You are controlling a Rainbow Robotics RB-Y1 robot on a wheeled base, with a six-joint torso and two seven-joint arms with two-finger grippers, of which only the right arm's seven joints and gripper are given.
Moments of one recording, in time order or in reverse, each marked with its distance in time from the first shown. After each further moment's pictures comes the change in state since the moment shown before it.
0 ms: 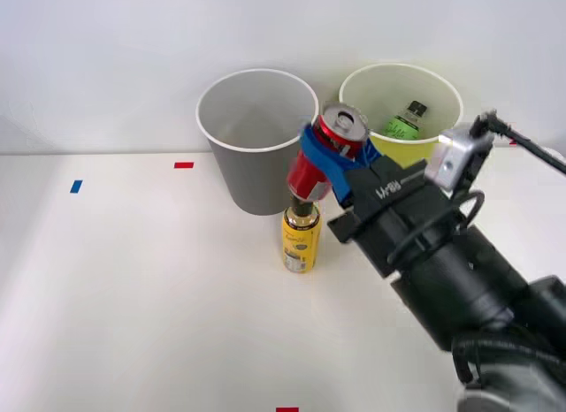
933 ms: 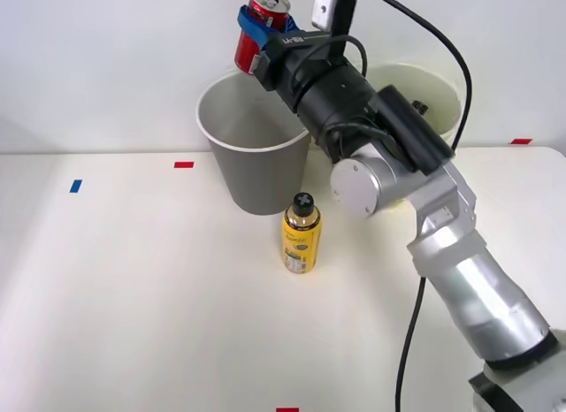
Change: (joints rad) arm -0.771 0.127 -0.028 0.898 -0.074 -0.212 -0.004
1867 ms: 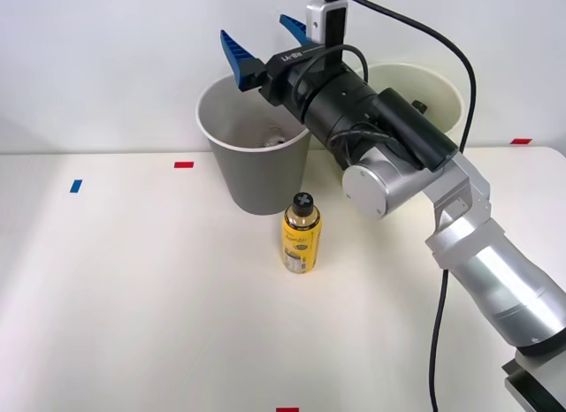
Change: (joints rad) arm -0.014 -0.115 0.091 0.002 -0.005 -0.001 -0.006
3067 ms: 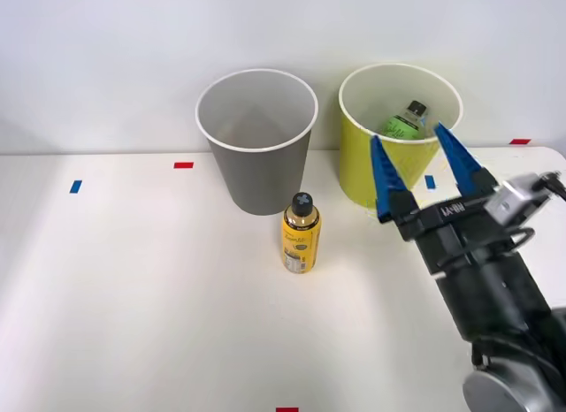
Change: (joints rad) arm 0.903 -0.156 -0.109 -0.575 0.059 -0.397 0.075
